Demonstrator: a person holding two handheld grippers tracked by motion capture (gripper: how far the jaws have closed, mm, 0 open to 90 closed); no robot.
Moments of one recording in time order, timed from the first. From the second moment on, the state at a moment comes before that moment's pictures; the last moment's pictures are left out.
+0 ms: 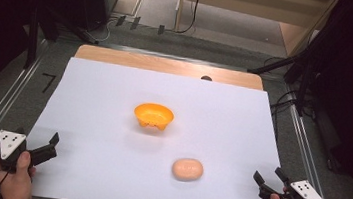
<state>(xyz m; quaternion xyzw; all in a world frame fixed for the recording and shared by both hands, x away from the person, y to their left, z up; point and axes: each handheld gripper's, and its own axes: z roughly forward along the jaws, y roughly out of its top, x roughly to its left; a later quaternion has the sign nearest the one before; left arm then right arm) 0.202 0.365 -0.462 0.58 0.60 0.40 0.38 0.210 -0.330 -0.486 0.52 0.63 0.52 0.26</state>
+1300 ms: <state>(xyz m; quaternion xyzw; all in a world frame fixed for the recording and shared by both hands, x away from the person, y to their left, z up) 0.201 0.362 -0.463 0.59 0.59 0.41 0.38 0.290 -0.227 -0.428 0.17 0.95 0.26 0.08</state>
